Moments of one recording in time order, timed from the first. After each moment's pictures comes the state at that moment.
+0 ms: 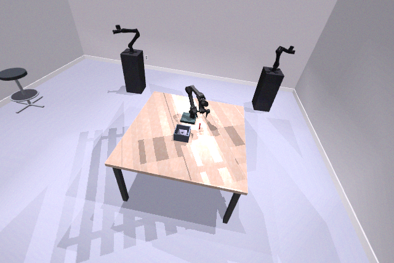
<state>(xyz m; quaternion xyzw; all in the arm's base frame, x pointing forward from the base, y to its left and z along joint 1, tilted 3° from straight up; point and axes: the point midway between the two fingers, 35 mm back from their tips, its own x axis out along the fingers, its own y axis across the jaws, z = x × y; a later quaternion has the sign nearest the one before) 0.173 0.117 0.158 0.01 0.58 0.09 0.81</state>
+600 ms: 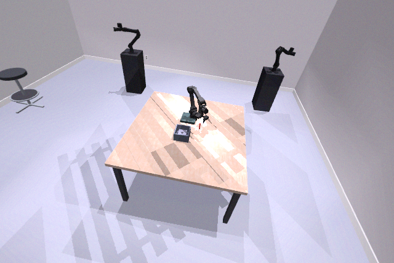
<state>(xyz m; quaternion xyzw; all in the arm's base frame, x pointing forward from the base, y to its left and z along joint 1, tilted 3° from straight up) 0.171 0.102 0.102 0.18 0.63 -0.15 0.74</state>
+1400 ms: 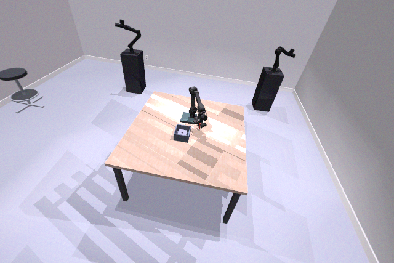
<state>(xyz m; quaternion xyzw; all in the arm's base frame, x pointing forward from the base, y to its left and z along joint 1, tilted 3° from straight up) 0.175 0.106 0.019 0.33 0.60 -0.29 0.67</state>
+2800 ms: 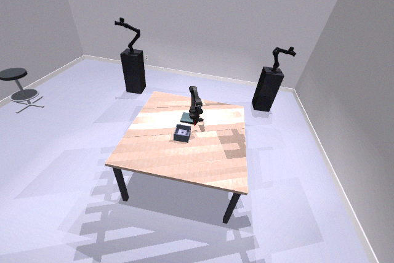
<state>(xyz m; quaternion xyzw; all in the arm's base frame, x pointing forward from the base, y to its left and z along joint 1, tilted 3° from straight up) 0.248 0.056 0.125 0.31 0.51 -0.27 0.76</state>
